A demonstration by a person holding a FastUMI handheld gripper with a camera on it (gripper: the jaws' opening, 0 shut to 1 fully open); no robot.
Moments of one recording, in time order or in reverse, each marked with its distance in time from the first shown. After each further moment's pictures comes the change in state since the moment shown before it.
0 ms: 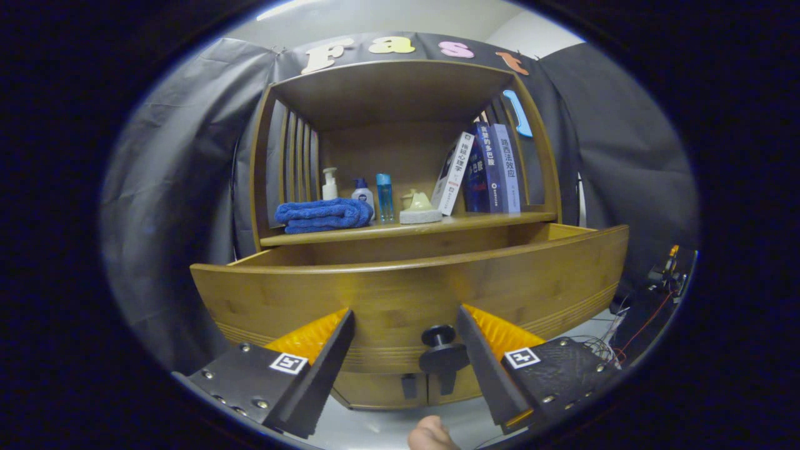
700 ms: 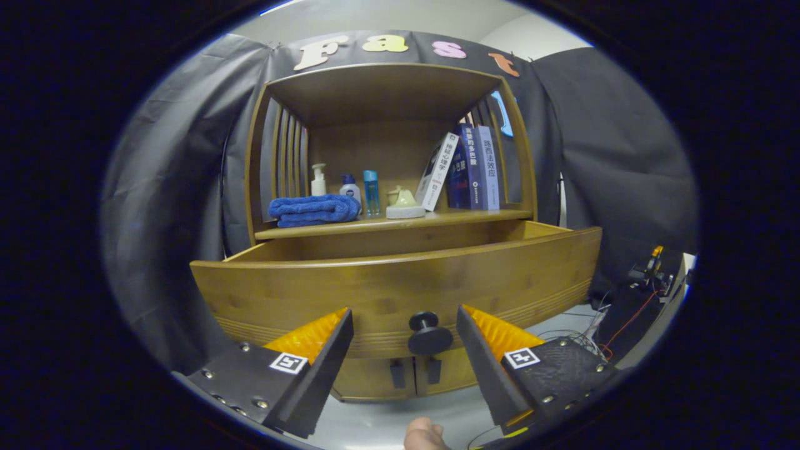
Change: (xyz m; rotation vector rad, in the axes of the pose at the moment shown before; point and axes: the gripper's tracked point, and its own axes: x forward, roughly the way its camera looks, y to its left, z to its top) arm -0.027 -0.011 -0.004 -0.008 0.034 -0.095
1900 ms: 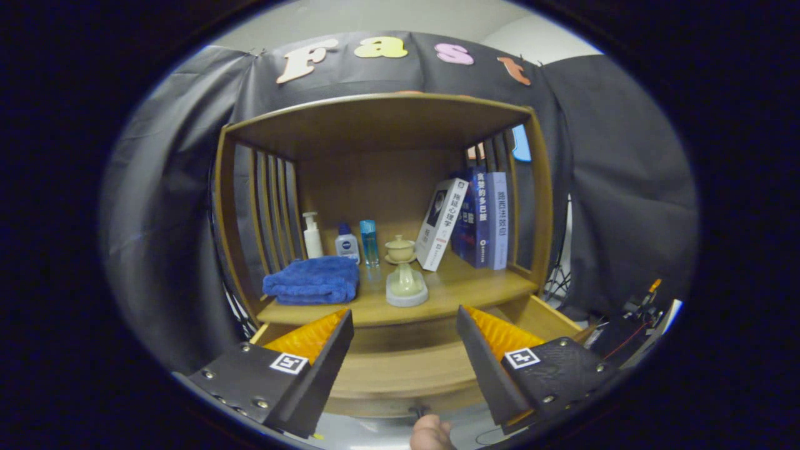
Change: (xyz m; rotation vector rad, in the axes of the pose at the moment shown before) arm 0.003 -0.002 0.155 0.004 -0.024 0.000
